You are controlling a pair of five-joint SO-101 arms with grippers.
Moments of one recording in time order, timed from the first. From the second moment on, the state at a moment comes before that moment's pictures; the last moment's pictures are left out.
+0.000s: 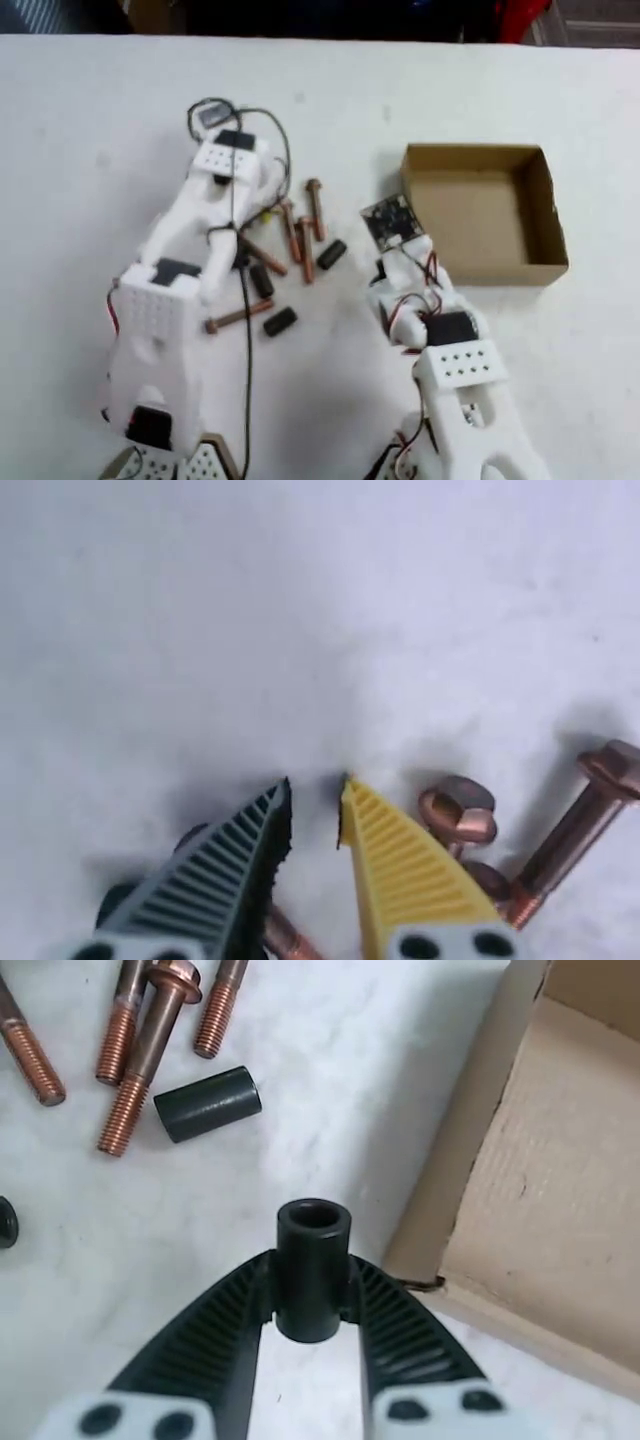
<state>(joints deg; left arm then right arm) 6.8 42.2 -22.0 75.7 43.1 -12.2 -50.9 71.2 42.0 19.0</state>
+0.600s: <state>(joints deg) 6.8 44.0 -40.1 99.5 43.2 -12.1 -50.9 71.2 42.0 19.0</state>
